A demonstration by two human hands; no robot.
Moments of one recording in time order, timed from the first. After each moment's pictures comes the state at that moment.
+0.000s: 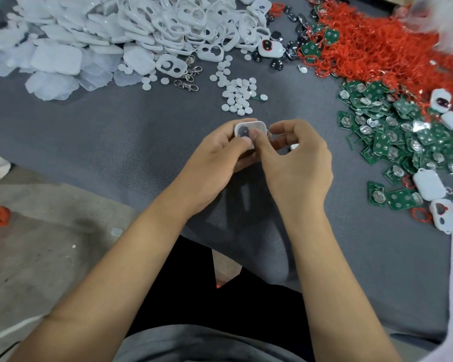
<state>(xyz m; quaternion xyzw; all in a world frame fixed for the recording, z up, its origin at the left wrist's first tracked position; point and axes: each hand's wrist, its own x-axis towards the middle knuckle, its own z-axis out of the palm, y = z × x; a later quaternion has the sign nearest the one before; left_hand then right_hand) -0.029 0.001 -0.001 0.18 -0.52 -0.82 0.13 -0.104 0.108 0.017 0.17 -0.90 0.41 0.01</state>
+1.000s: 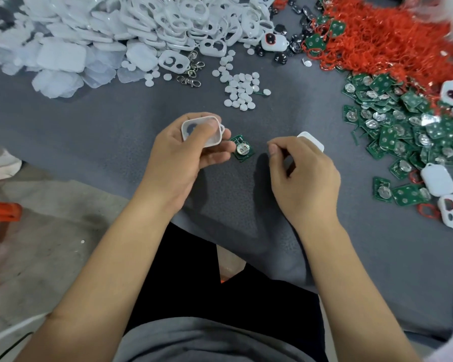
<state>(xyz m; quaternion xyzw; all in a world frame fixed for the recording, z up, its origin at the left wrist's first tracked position) 0.003 -0.016 0.008 0.29 -0.49 -0.78 0.25 -0.104 0.140 -0.001 0.31 -0.90 0.32 0.05</state>
